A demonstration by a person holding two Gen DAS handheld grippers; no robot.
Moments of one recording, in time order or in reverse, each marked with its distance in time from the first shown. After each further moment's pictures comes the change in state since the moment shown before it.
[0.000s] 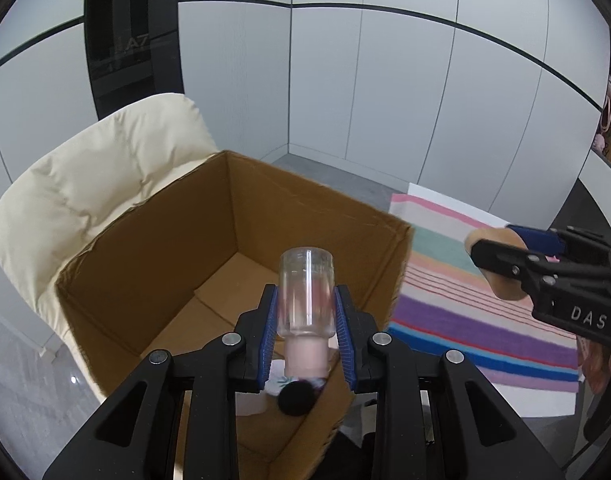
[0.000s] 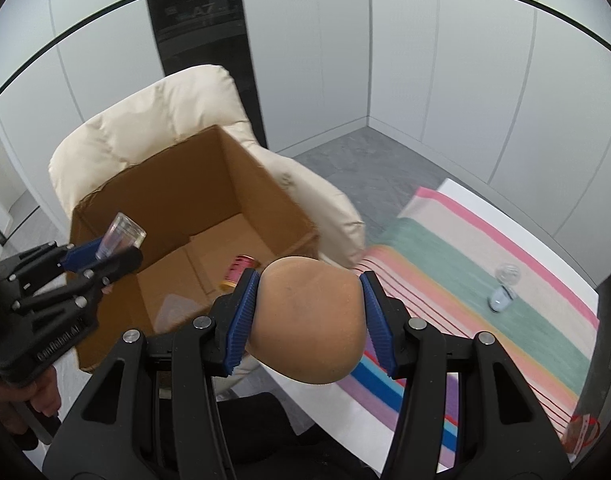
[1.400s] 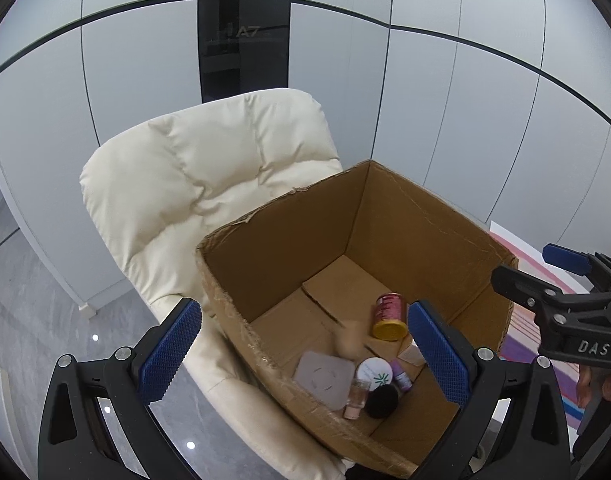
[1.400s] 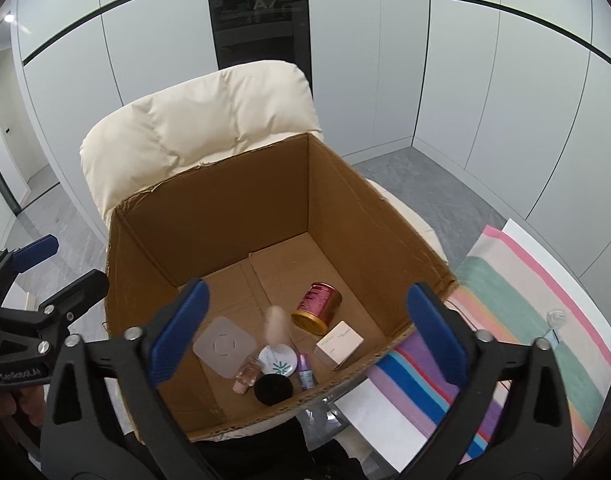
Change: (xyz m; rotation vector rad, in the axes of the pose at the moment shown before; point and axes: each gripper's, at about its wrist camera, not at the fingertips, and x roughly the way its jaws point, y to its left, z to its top) left arm -0.043 0.105 -0.020 -0.198 -0.041 0.205; right arm 0.036 0.106 0.021 -0.119 -0.037 0.071
